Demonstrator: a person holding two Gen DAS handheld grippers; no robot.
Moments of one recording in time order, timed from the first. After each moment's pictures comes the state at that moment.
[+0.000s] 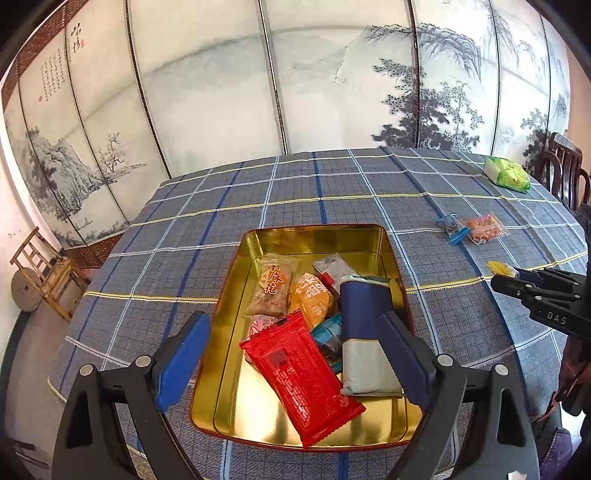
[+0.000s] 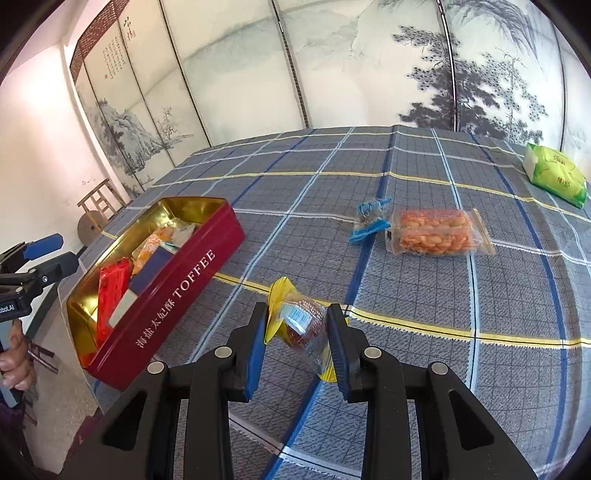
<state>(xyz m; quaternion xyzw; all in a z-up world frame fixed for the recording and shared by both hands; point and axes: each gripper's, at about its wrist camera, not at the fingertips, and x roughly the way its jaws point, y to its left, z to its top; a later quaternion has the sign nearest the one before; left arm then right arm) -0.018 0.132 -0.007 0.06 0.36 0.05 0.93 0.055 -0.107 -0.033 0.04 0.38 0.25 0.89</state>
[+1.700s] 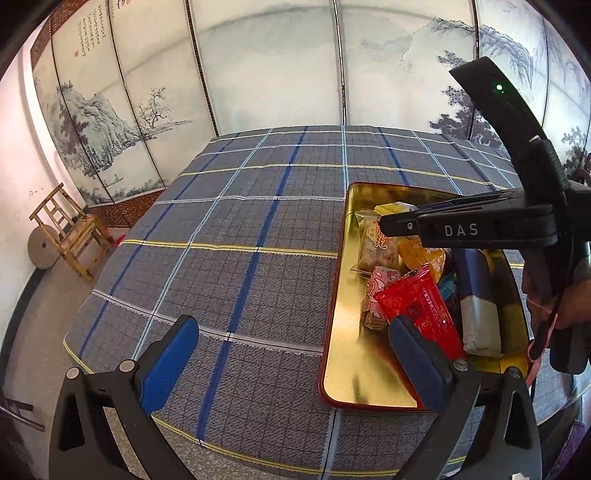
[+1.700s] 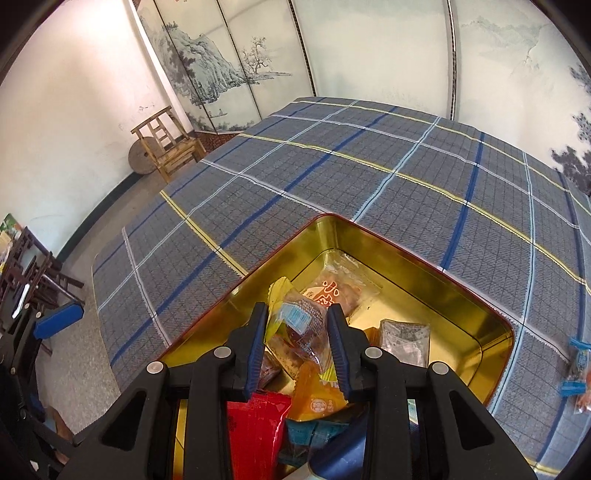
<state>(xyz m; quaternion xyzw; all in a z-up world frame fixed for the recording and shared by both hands) -0.037 0.233 -0.034 0.02 0.39 0.11 0.91 0.126 0.151 -0.009 -0.06 0.44 0.38 0.81</state>
